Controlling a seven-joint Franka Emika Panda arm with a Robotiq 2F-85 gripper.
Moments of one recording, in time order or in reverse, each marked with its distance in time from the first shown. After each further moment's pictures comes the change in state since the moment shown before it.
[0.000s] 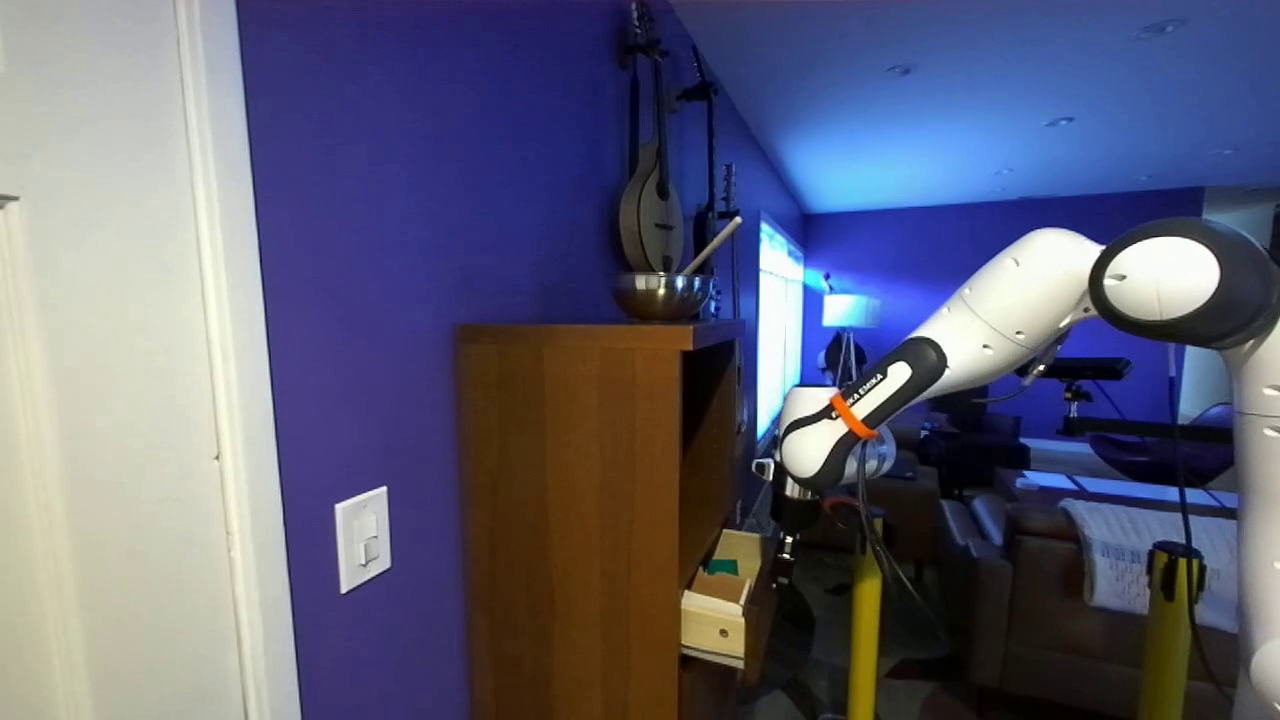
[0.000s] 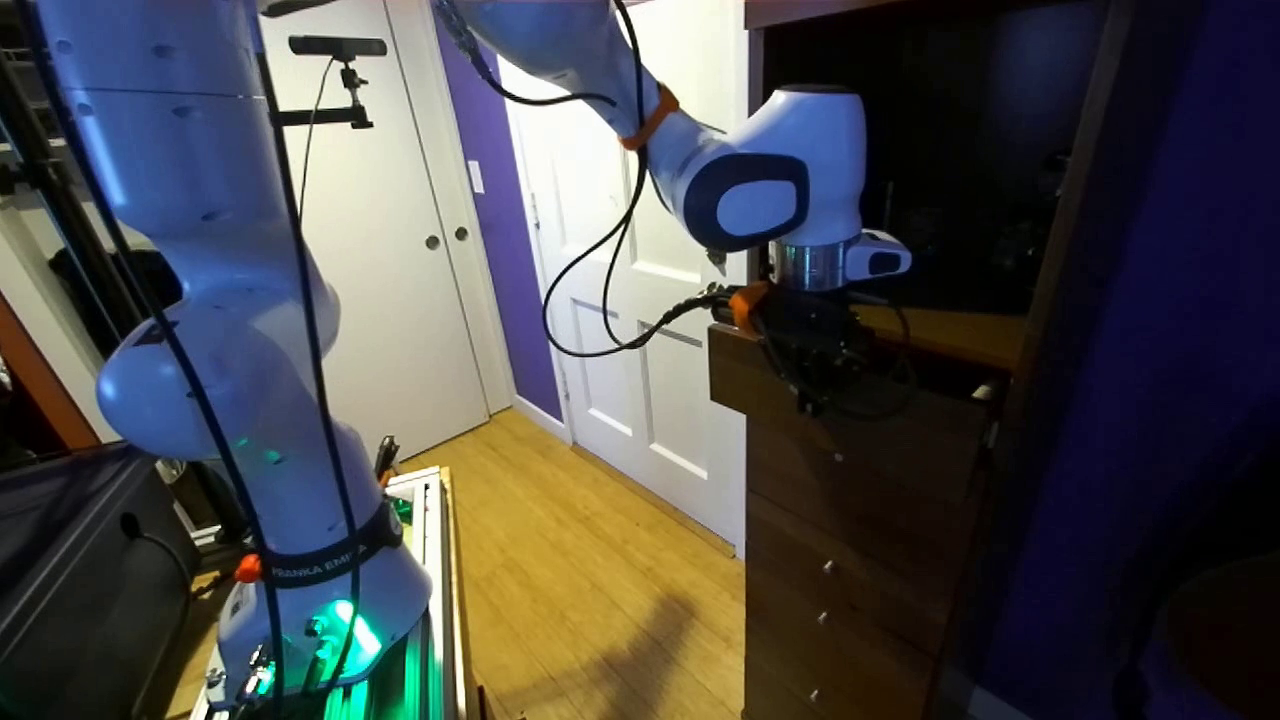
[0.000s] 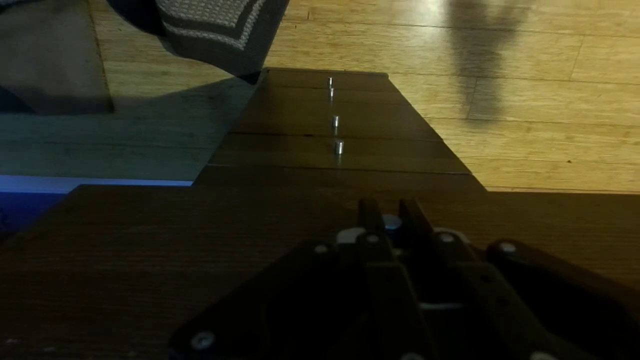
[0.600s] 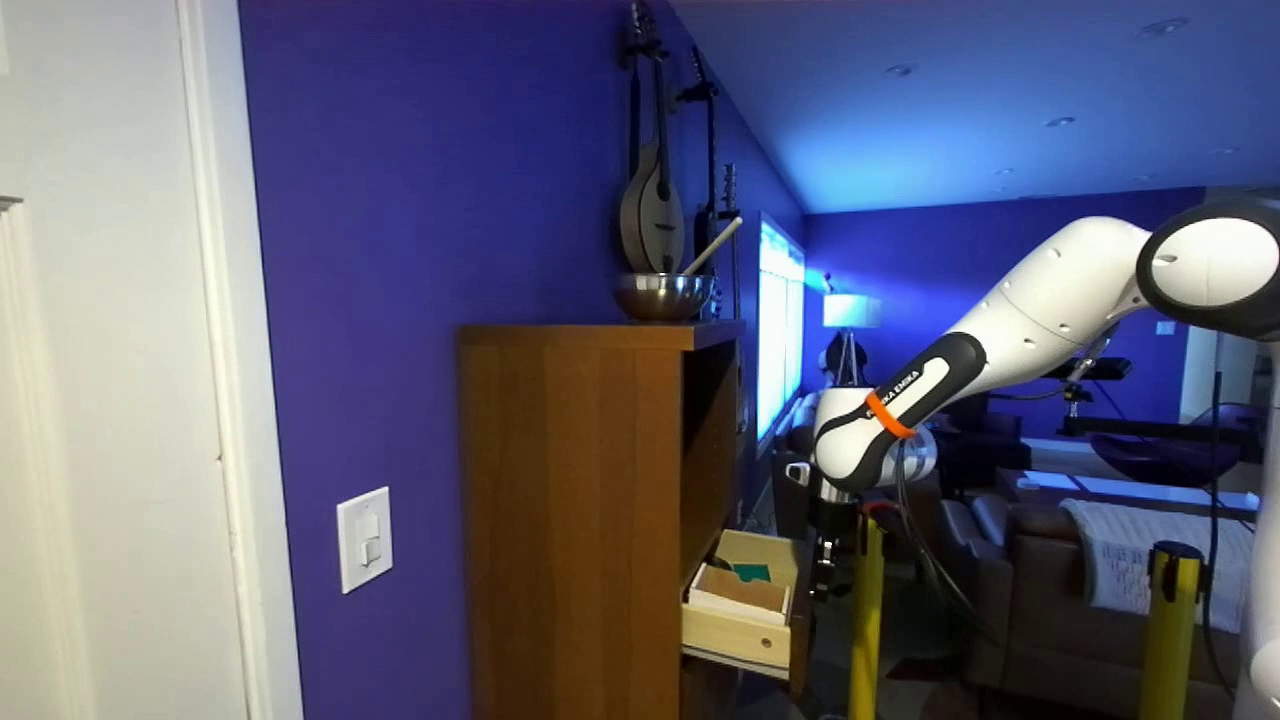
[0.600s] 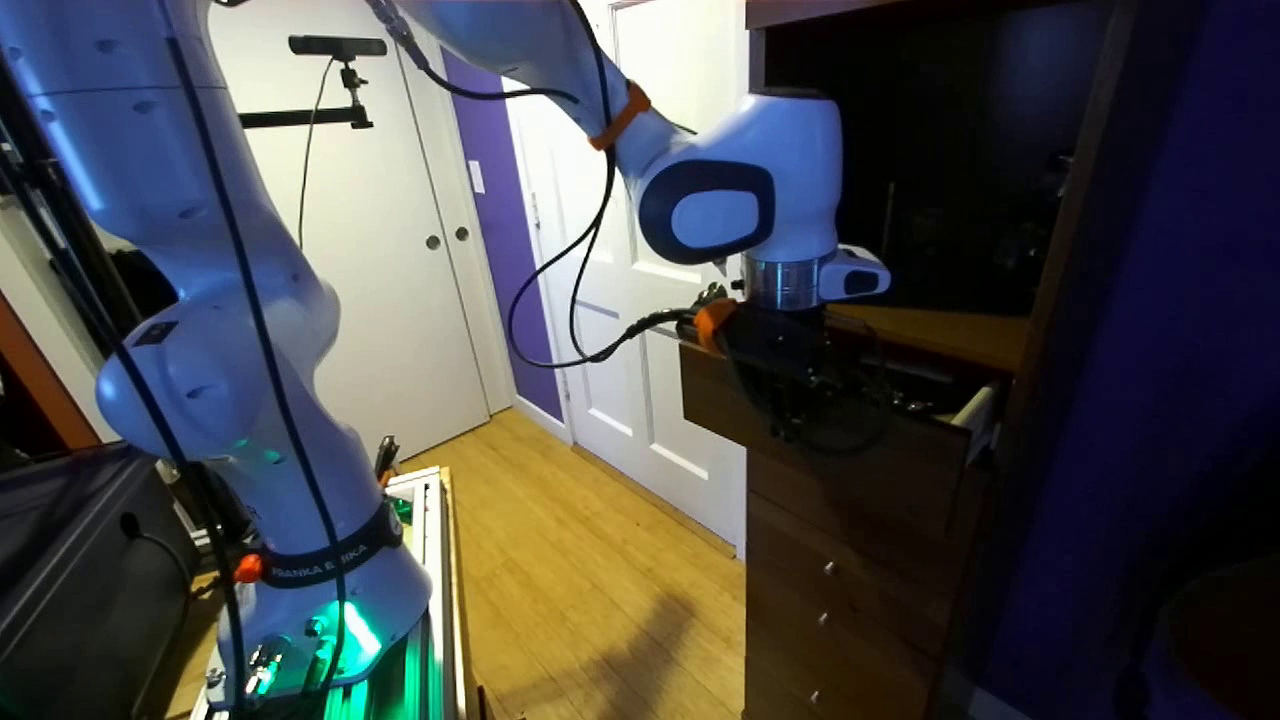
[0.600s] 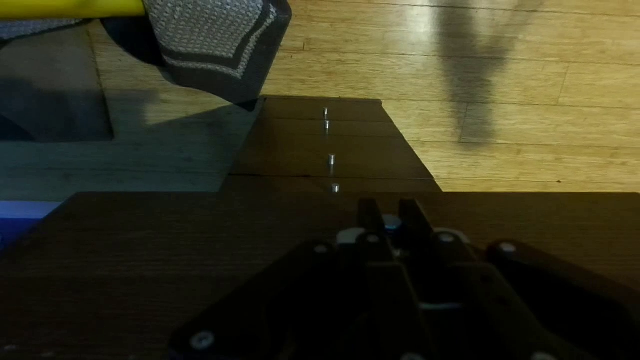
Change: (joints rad) arm -0.001 -0.113 -0.066 -0.144 0.008 0.000 -0.069
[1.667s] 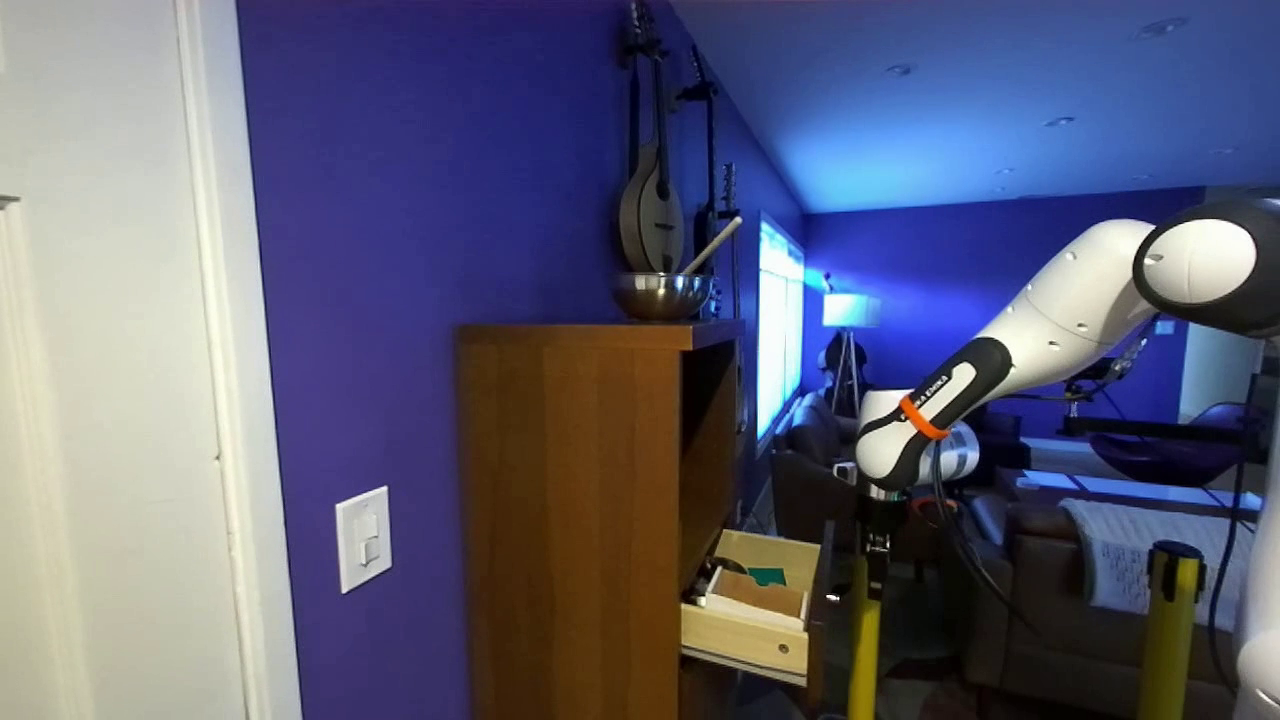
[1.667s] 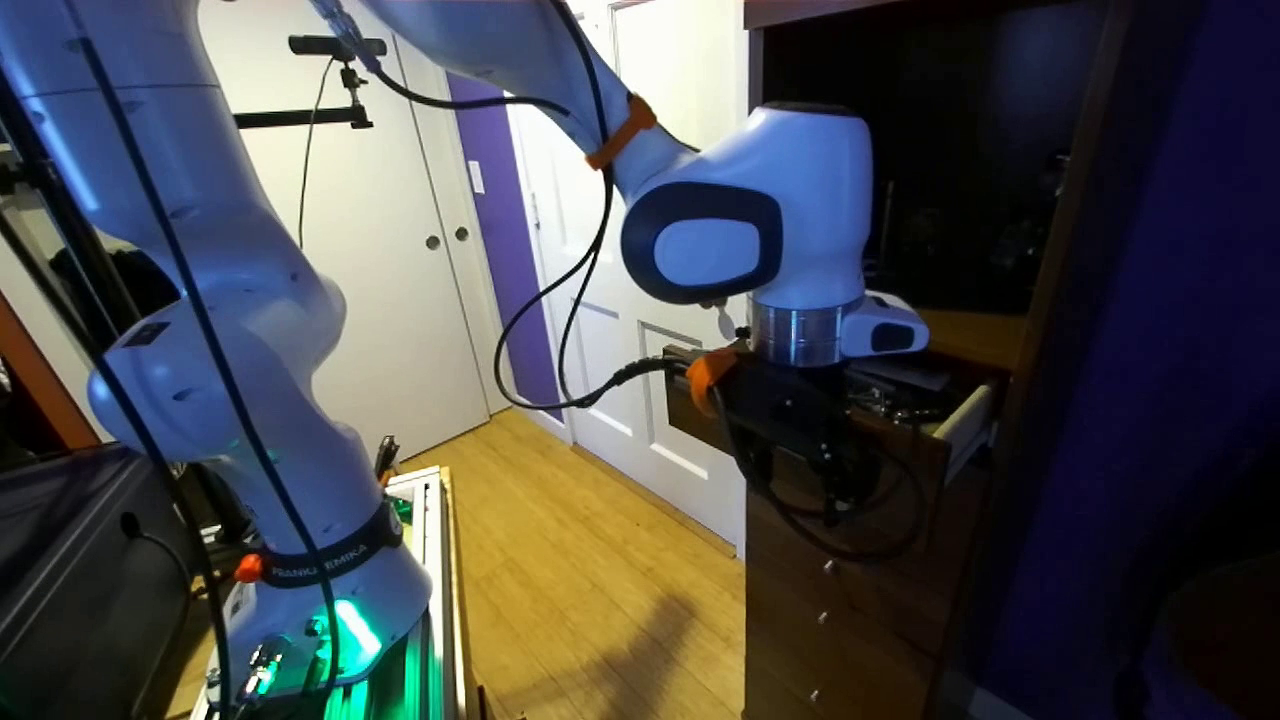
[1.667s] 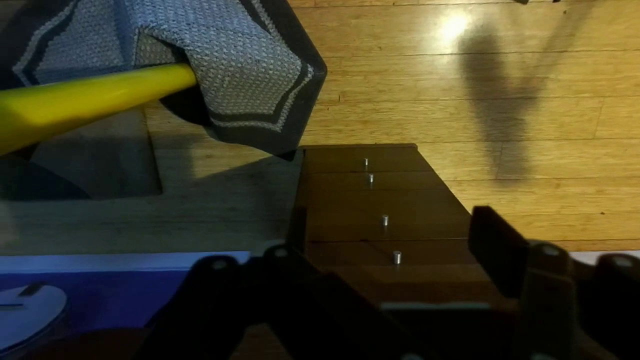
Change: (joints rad) arm -0.063 -0.021 -0.140 -0.045 -0.104 -0.003 -0.058
